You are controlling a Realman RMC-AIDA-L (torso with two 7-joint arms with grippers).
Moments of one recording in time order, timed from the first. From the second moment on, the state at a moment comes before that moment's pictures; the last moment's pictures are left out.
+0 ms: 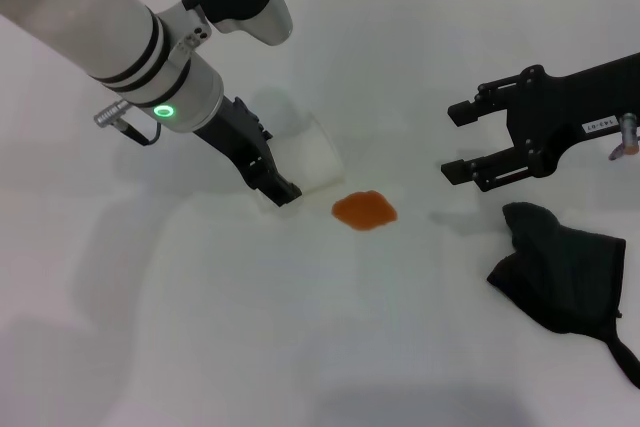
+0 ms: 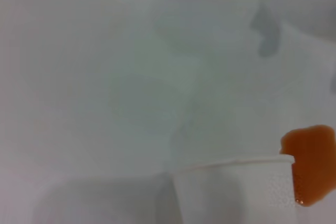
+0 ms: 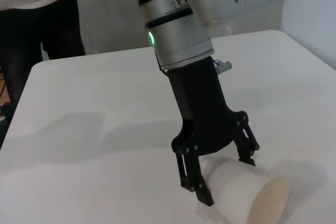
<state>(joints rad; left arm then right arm) -0.96 -2.08 1.32 0.69 2.51 1.22 -2.06 0.63 2.01 -1.00 -1.04 -2.07 -1.62 1.64</state>
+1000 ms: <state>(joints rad) -0.49 -2.08 1.22 0.95 1.83 1.18 -1.55 0.63 2.01 -0.99 -1.05 -2.06 -1.62 1.65</state>
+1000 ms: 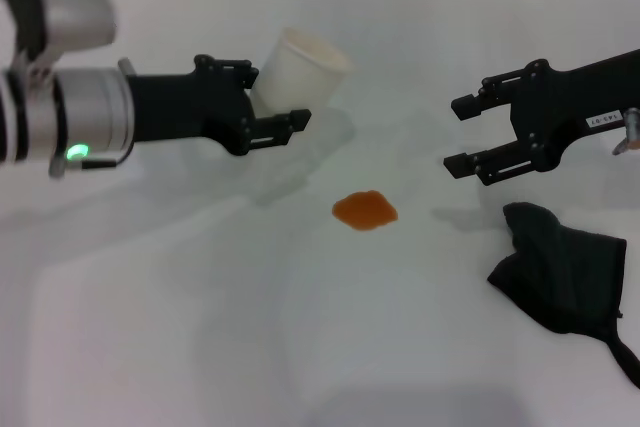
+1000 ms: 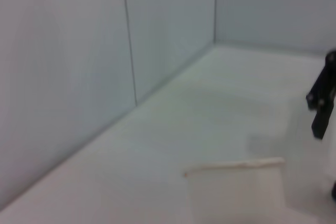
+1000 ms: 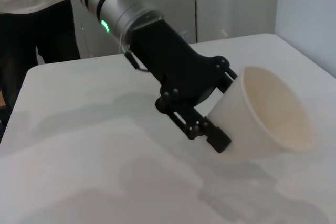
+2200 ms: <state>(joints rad) -0.43 -2.08 1.08 0.34 1.43 1.13 -0.72 0.62 2.01 -0.99 -1.04 -2.05 -1.62 1.68</state>
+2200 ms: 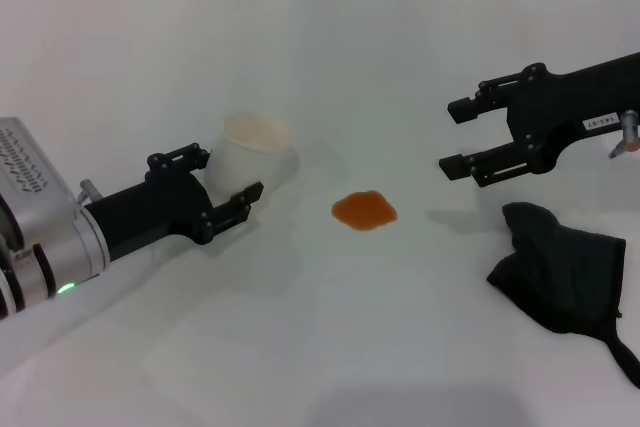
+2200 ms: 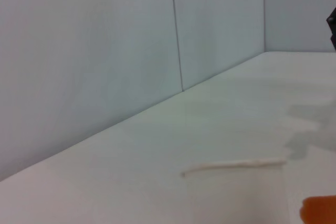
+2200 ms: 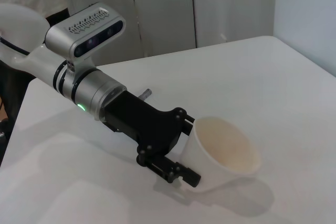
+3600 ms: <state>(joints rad) -0.51 -2.08 1.09 0.23 1.38 1.05 -0.75 0.61 2.01 -1.00 -1.04 -2.03 -1.62 1.67</state>
